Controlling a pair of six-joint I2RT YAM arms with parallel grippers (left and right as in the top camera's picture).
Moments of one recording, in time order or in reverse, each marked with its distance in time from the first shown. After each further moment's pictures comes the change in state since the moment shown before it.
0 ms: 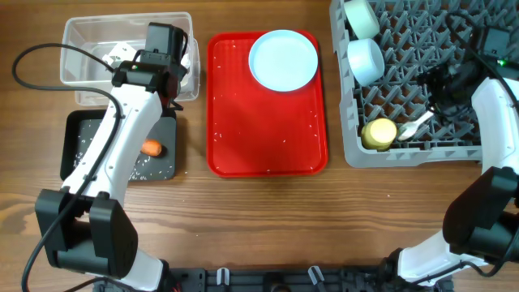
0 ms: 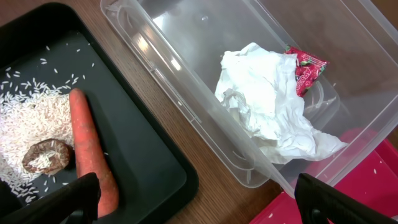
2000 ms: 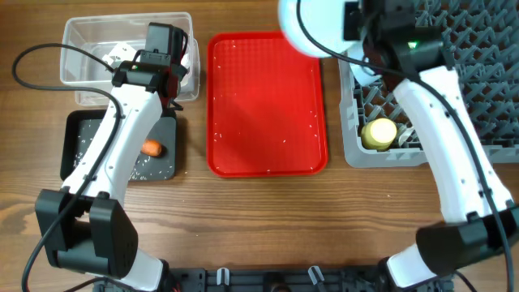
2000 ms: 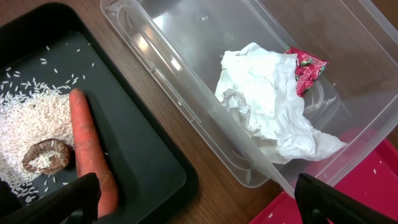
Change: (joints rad) left arm 0.000 0.000 0.000 0.000 0.000 0.000; right arm 0.579 -0.059 0.357 0.193 0.552 -0.679
